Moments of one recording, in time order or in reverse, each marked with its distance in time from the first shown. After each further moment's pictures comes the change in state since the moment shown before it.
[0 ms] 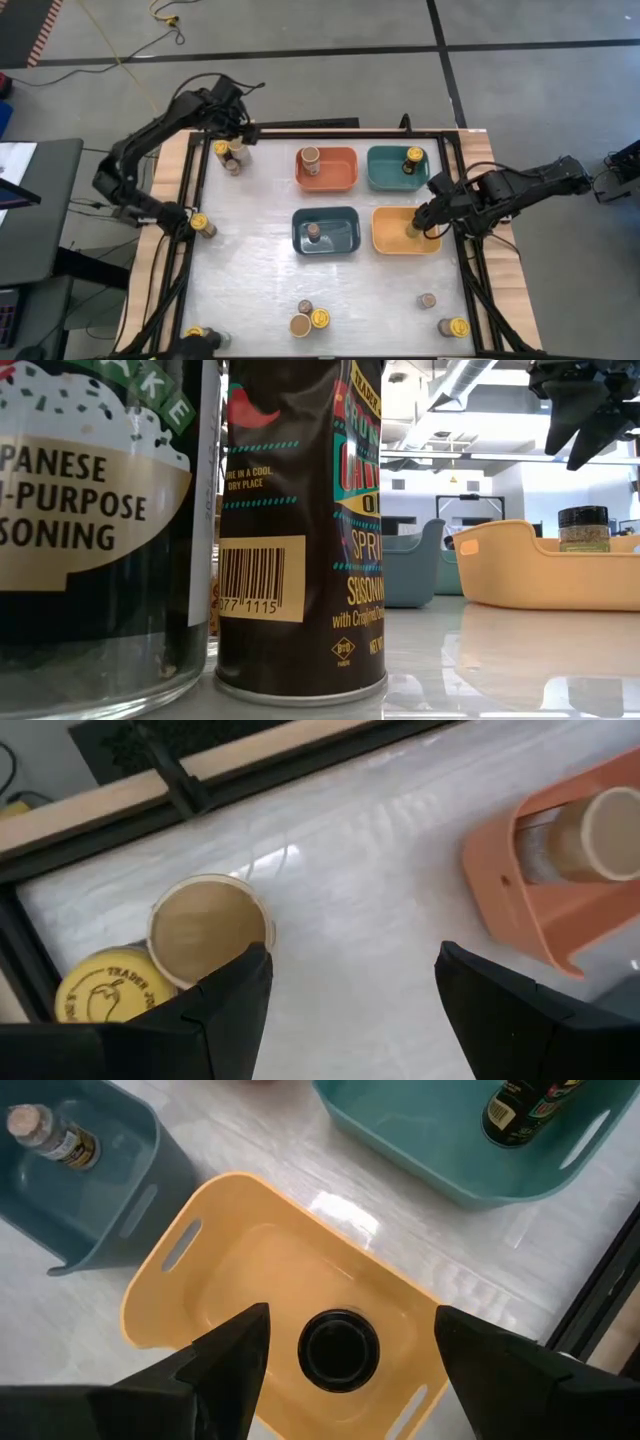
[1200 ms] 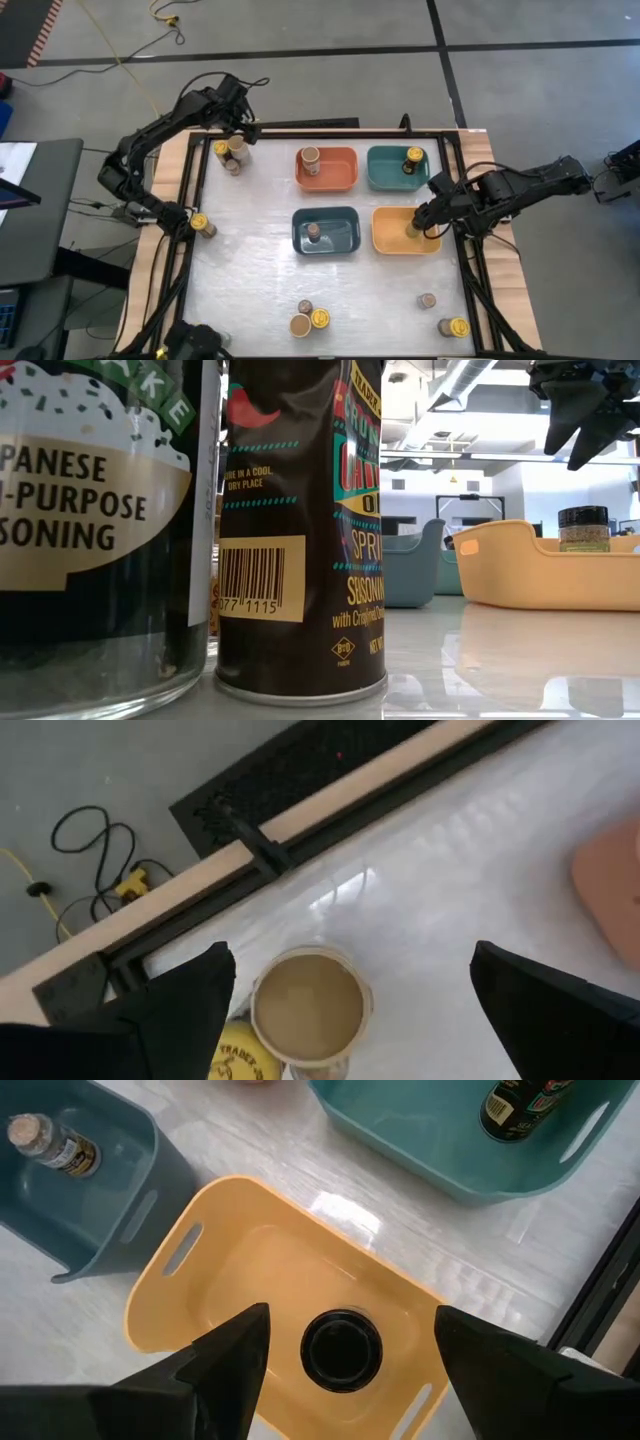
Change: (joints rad) left arm 0.008 0.055 -0.001 0.083 -0.194 0.210; right arm 0.000 0.000 0.000 0.001 0.000 0.030
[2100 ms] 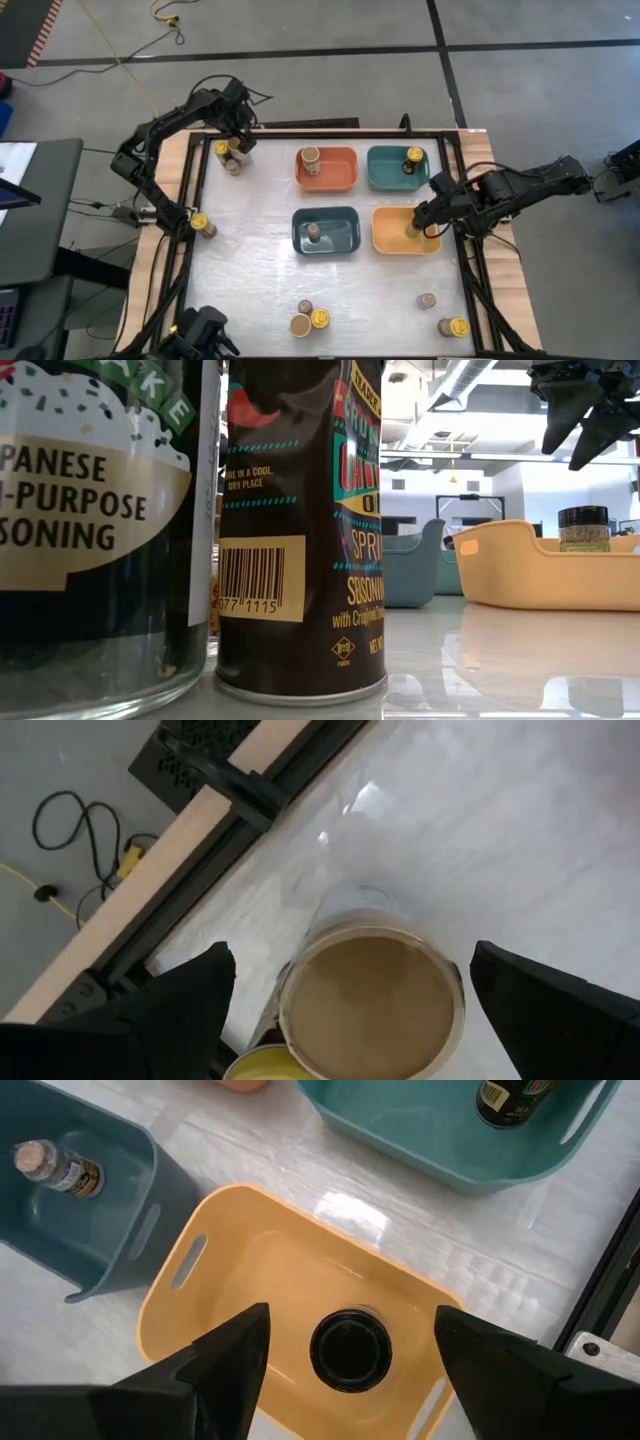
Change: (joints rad) left arm 0.080 0.143 -0.012 -0.057 0.053 0.304; right arm 0.000 0.000 0.000 0.004 0.000 0.078
